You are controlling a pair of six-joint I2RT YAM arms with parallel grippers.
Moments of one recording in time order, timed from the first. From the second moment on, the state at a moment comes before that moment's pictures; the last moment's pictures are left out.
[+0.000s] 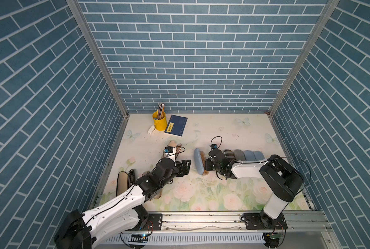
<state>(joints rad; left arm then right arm) -0.79 0.92 0.48 -0.04 -0.14 -0.74 0.82 1.74 0.76 0.16 0.08 0.64</state>
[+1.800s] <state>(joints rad) -0.86 1.49 0.64 0.26 -0.08 -0.78 0.80 1.63 0.69 0.13 0.15 0.63</state>
